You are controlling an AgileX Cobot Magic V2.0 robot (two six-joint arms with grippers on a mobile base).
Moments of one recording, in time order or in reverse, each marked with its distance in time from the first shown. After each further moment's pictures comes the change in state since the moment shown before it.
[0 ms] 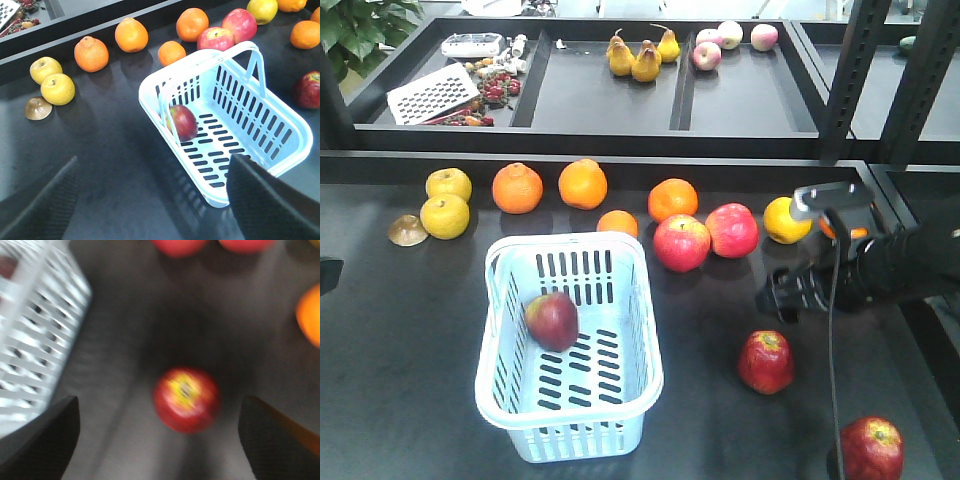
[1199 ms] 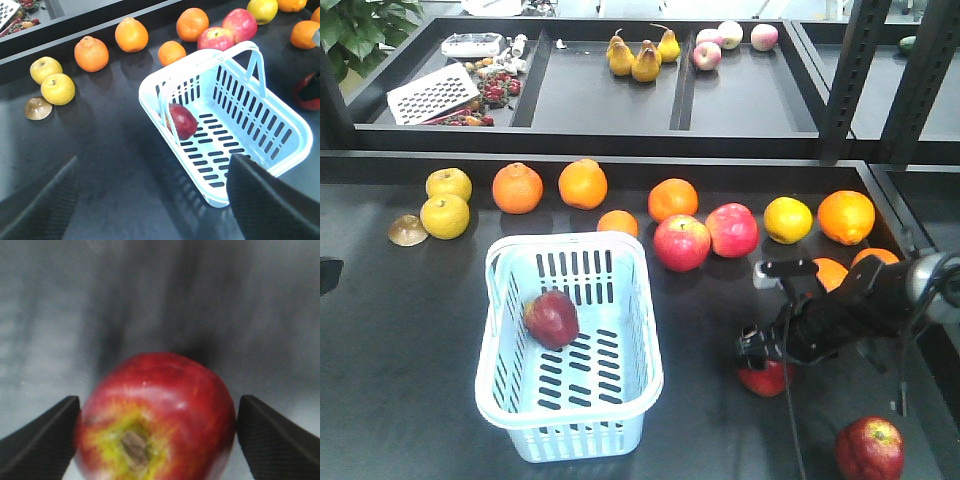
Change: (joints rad) left arm 0.000 0.000 0.000 0.000 0.000 0.000; right arm 0.004 0.454 -0.063 0.247 -0.168 -0.222
